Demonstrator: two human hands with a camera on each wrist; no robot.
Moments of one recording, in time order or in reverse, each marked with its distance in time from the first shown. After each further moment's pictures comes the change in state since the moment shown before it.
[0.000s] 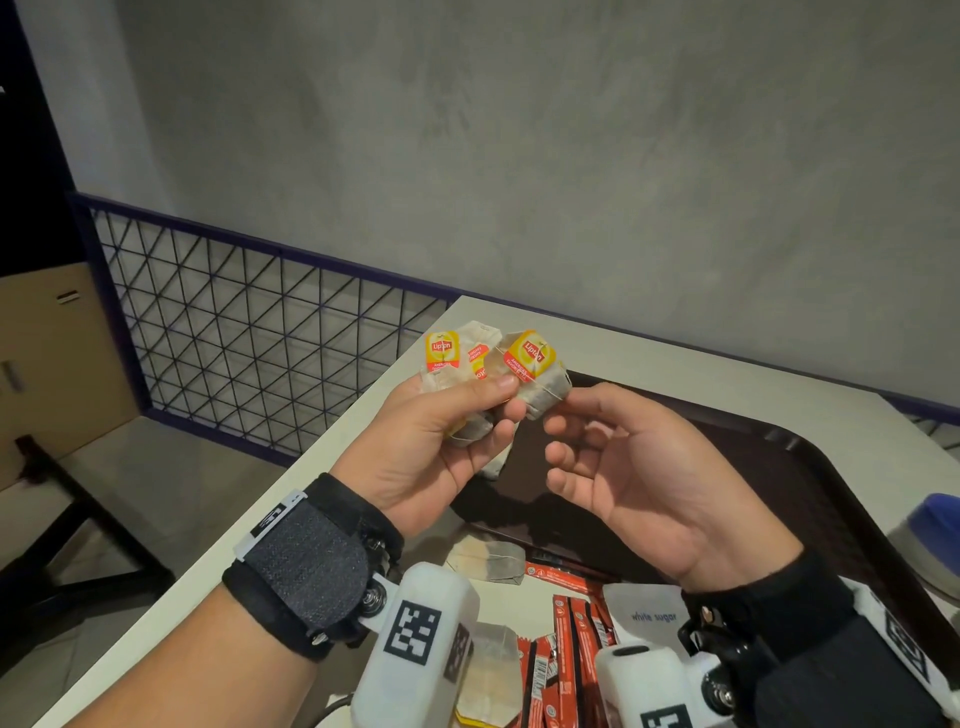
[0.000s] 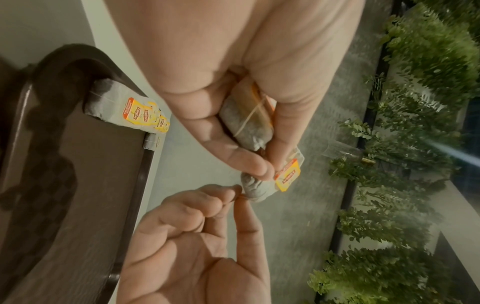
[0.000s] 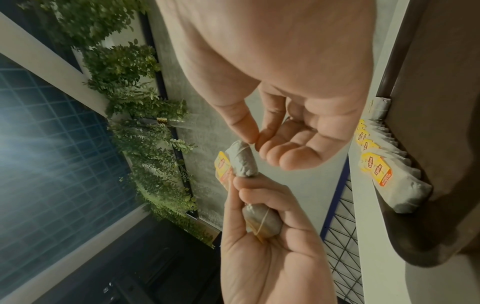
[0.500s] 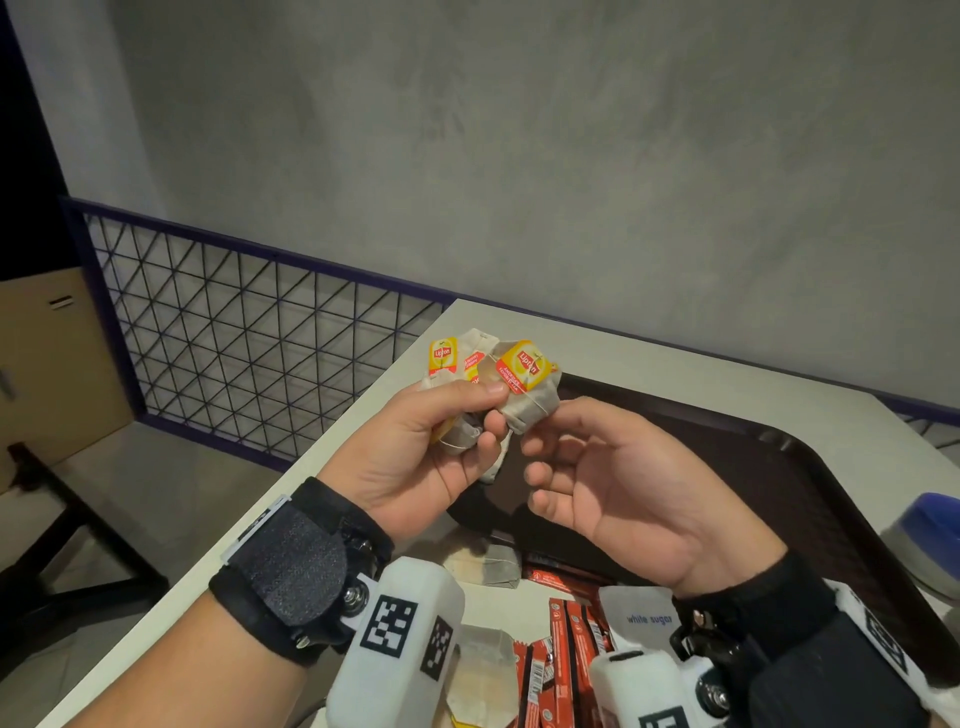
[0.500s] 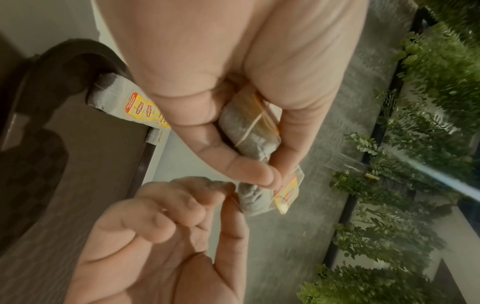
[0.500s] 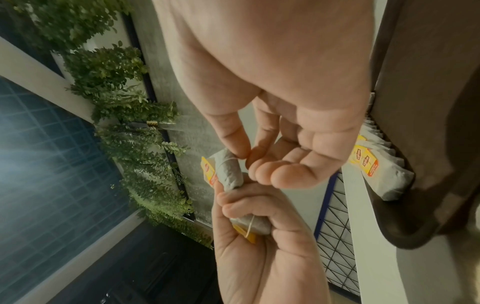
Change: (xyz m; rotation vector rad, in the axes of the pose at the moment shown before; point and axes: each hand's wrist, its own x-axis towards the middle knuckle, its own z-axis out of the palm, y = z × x) left_hand -0.004 0.006 0.001 -0.058 -0.006 -0.124; right_hand -0.001 0.003 0.001 -0.017 -0.123 0.087
